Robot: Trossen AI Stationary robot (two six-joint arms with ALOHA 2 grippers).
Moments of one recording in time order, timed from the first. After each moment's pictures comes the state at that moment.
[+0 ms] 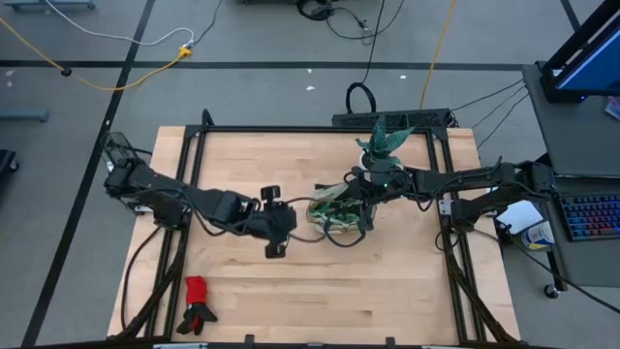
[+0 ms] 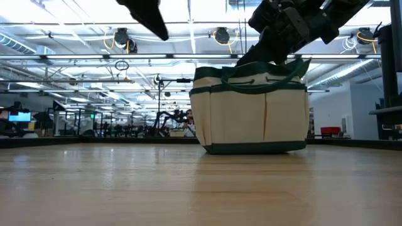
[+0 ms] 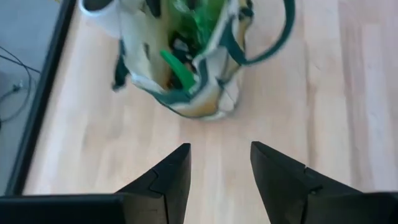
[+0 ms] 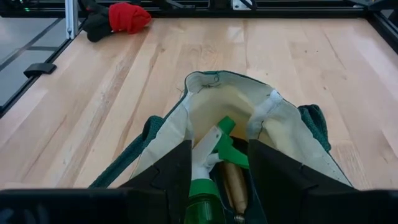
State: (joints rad) left arm -0.29 1.57 1.38 -0.82 -0.41 -0.19; right arm -0.13 1.30 0.71 0.11 -0.23 -0.06
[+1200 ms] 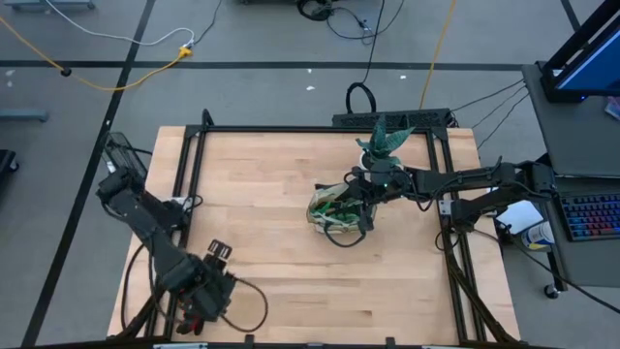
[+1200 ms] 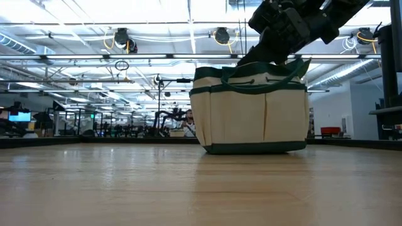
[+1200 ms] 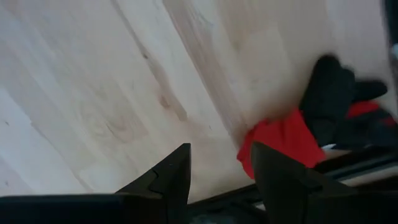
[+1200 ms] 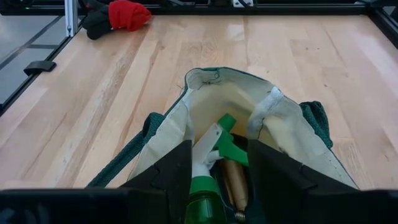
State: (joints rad) left arm -0.81 1.59 1.37 -1.40 -0.03 -0.37; right arm -0.13 1.30 0.71 0.10 -0.24 -0.06
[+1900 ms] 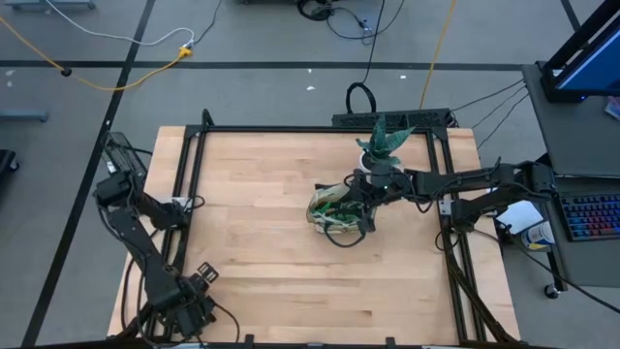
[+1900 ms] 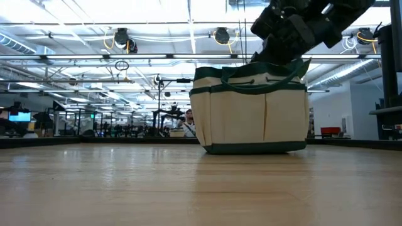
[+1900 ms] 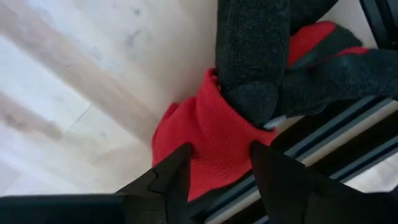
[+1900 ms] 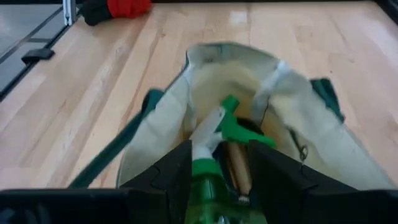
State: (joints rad) left arm -1.04 1.62 1.08 -1.12 0.18 -0.32; right arm -0.13 1.30 0.68 0.11 -0.24 -0.06
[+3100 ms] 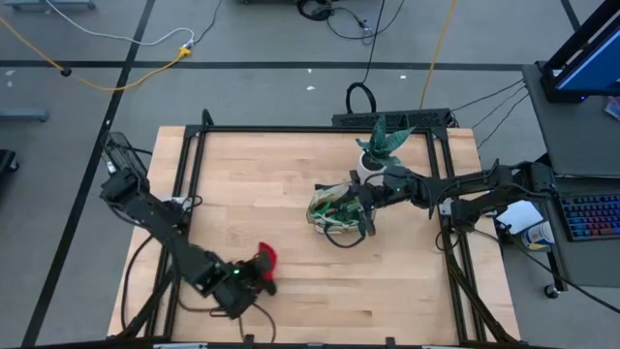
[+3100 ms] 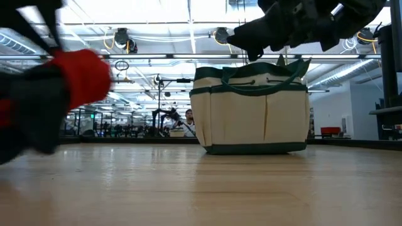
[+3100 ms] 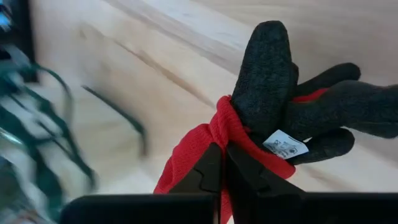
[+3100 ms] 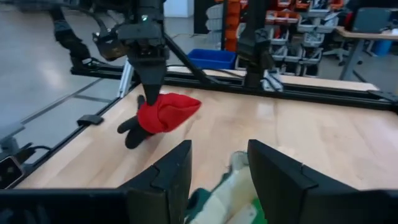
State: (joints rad) left arm -0.75 1.62 1.13 -0.74 -0.53 0.50; right arm -0.10 1.30 0.59 0.54 -0.35 -0.06
